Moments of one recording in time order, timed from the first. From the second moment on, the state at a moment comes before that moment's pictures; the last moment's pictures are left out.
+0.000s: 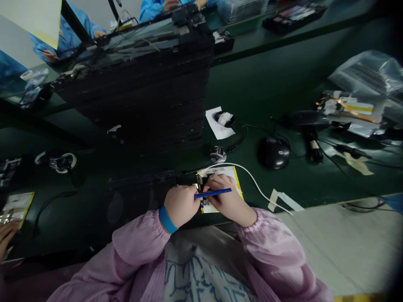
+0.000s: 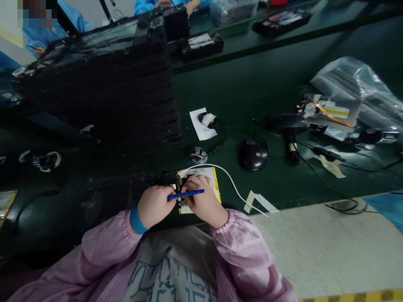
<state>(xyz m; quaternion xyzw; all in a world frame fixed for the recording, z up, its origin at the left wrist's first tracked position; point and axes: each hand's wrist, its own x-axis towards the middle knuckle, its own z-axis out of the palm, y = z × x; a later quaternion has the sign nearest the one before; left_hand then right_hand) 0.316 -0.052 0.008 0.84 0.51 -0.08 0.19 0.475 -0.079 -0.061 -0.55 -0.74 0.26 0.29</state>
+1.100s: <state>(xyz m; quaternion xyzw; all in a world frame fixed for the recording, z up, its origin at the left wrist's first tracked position) 0.313 -0.056 0.007 0.83 0.52 -0.10 0.20 0.474 -0.077 -0.059 -0.51 -0.76 0.29 0.29</state>
